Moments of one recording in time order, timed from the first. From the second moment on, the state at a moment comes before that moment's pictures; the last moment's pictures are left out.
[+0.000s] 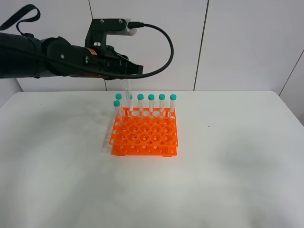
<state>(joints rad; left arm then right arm) -0.45 1.71 -1.18 -0.29 -0.03 0.21 -0.02 0.06 -0.50 -0.08 1.03 0.09</state>
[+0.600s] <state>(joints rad) -0.44 1.84 -1.15 -0.27 -0.23 0.15 -0.02 0.06 -0.50 -0.08 1.03 0.09</state>
